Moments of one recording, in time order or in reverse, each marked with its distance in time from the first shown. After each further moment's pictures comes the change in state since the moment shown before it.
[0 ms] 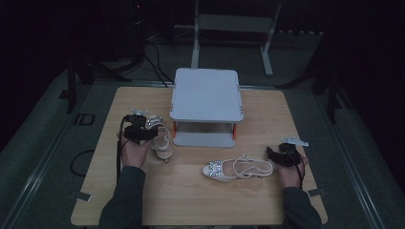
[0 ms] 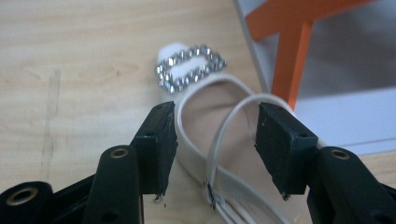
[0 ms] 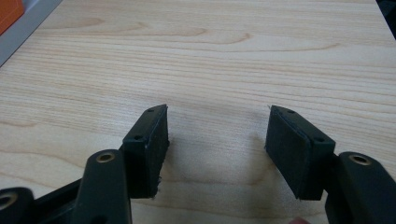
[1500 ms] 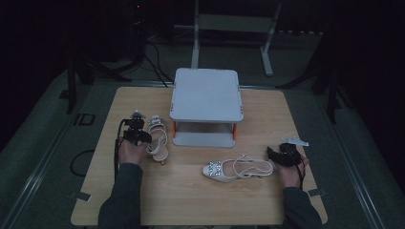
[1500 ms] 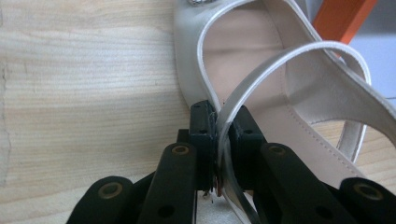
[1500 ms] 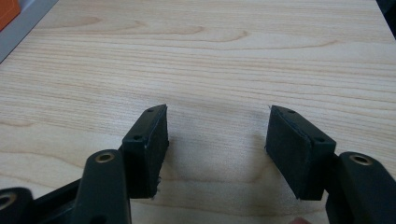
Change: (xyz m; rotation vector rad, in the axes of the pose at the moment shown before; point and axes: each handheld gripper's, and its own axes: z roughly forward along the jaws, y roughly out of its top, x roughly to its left) left arm 0.023 0.000 0.030 0.298 -0.071 -0.071; right arm -0.001 0.000 0.000 0.005 -0.002 0.009
